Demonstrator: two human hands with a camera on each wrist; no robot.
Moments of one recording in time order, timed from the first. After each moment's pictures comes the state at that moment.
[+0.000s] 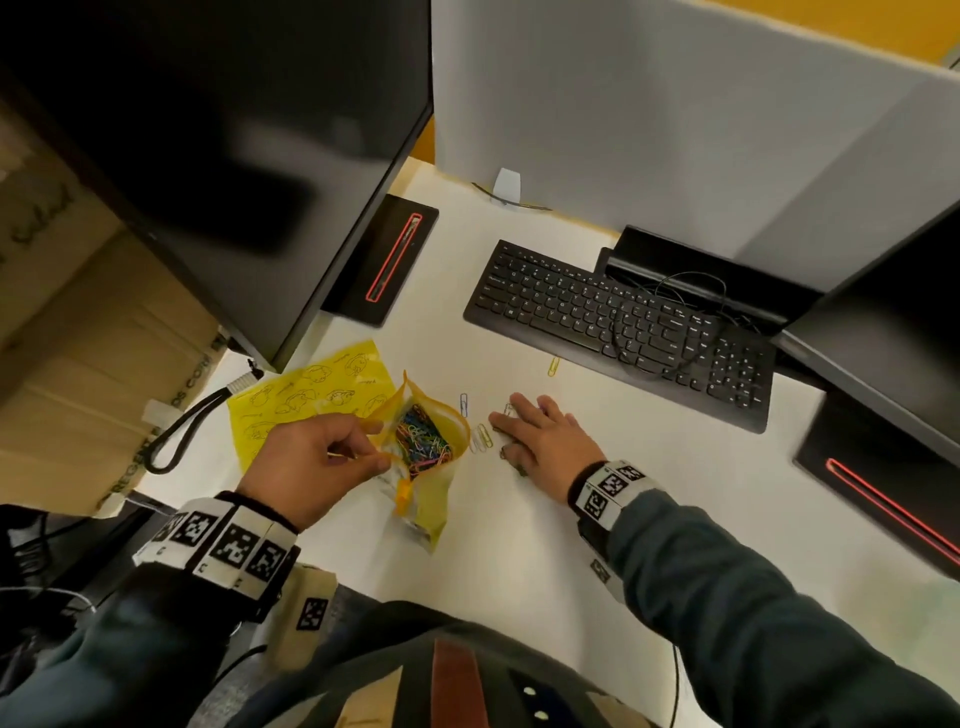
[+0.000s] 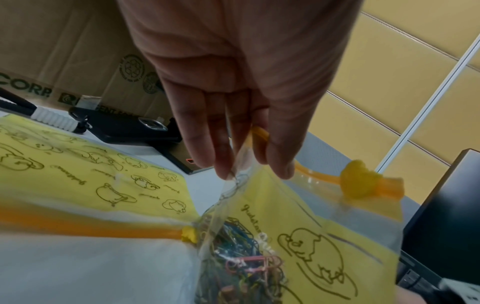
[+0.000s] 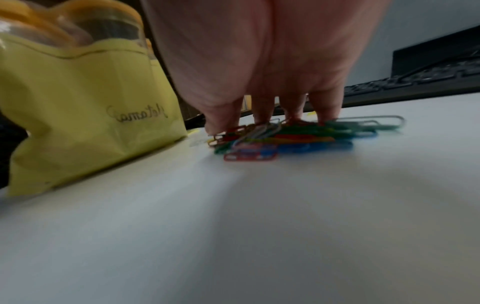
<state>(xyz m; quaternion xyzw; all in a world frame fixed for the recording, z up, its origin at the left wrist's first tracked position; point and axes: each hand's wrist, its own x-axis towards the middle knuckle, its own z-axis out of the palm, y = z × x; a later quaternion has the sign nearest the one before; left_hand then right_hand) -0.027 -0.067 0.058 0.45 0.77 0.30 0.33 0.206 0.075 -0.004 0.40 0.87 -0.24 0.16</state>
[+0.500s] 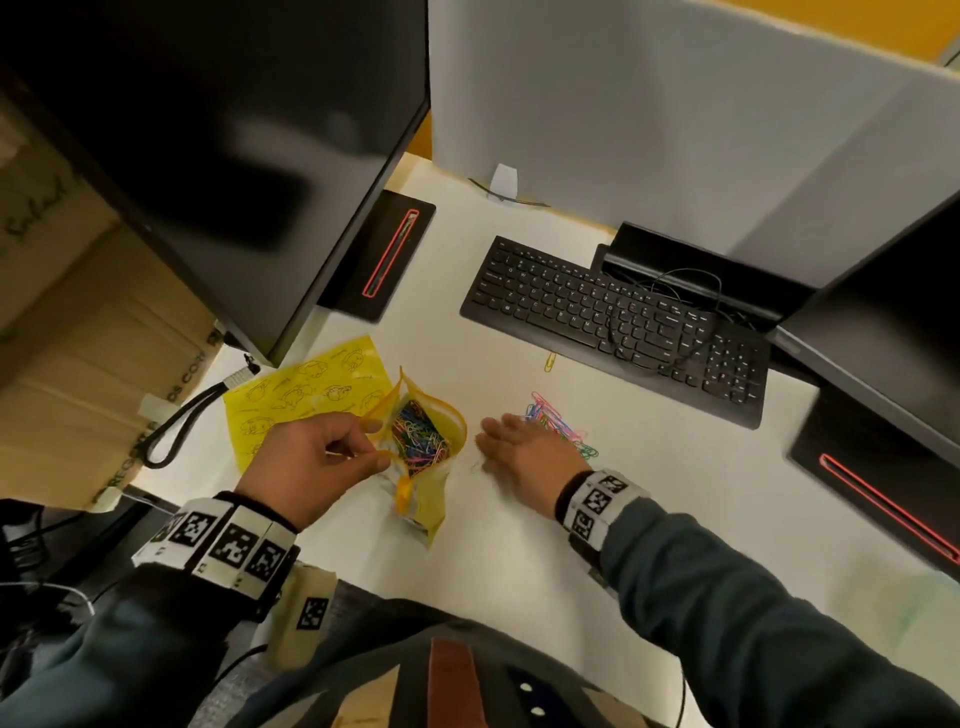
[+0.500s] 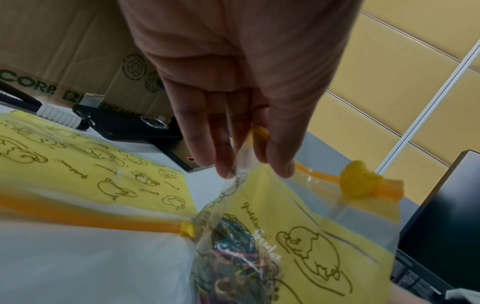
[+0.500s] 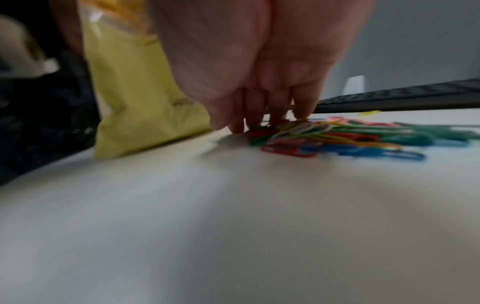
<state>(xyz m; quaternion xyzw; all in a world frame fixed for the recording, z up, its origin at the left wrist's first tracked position) -0.024 -0.071 0.054 0.44 0.77 0.32 0.34 0.199 0.056 0.005 0.29 0.93 -0.19 0.14</state>
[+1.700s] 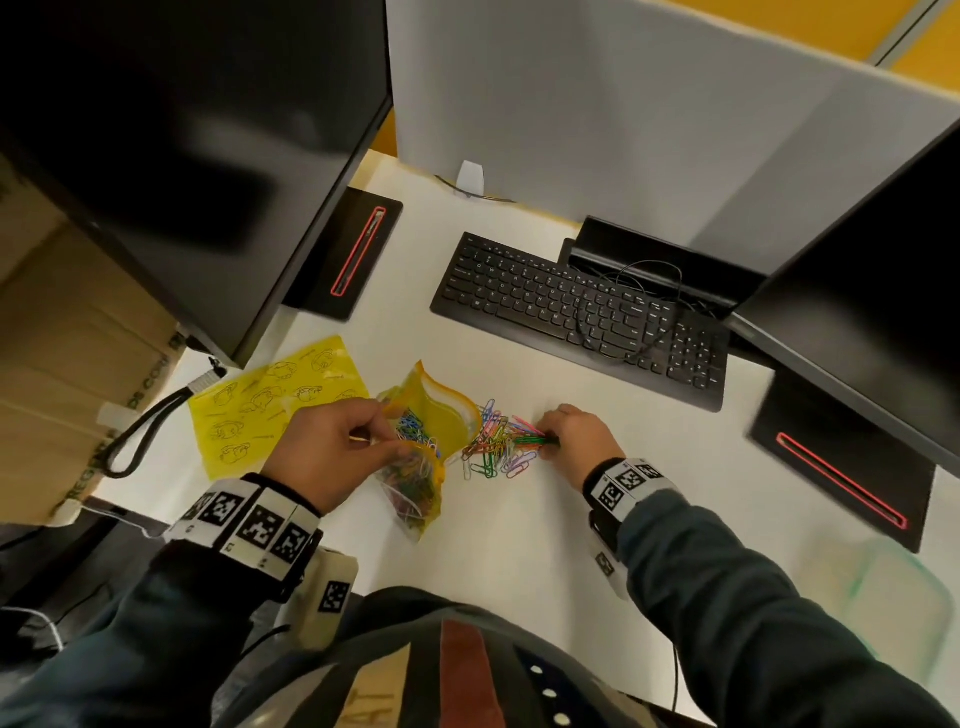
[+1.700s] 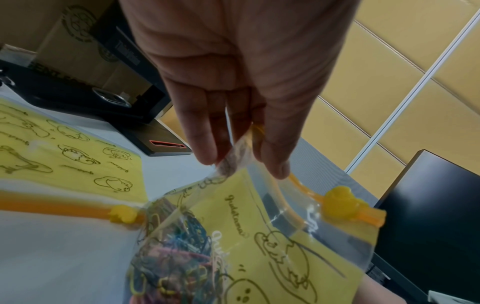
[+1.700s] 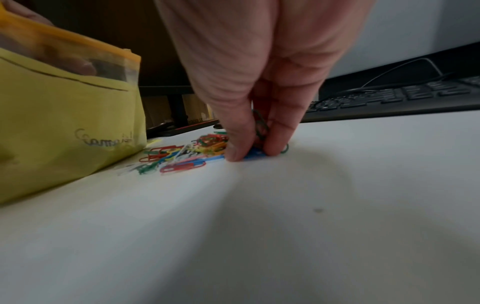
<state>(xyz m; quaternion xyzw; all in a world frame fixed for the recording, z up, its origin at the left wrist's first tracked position) 0.012 -0.047 0.067 0.45 0.73 0.34 0.38 0.252 0.078 0.006 0.52 0.82 -0.24 0.08</state>
